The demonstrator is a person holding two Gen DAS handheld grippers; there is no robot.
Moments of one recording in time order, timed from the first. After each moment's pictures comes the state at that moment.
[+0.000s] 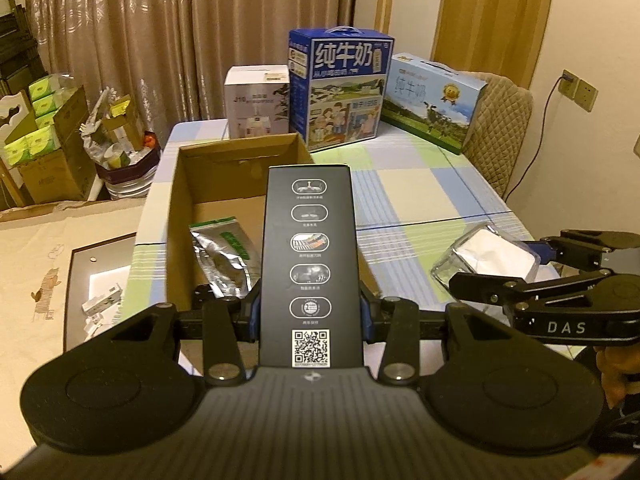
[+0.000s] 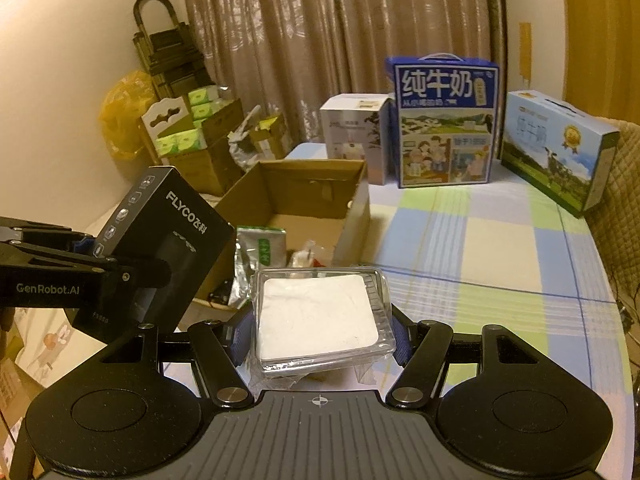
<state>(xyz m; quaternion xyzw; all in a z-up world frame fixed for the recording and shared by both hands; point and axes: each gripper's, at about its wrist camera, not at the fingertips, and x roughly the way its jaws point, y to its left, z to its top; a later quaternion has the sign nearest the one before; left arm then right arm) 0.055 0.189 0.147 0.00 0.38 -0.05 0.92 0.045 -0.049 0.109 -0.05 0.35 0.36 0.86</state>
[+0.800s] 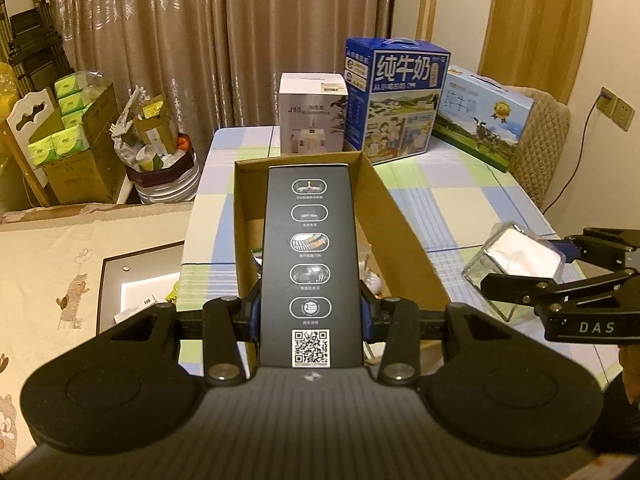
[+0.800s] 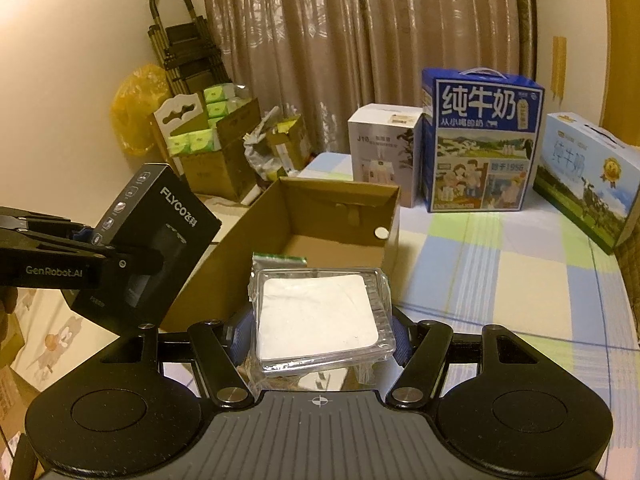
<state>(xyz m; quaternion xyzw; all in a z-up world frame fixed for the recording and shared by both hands) 0.102 0.255 0.154 -0.01 0.38 -0.01 0.93 0.091 0.014 0.112 -0.07 0.34 0.39 0.85</state>
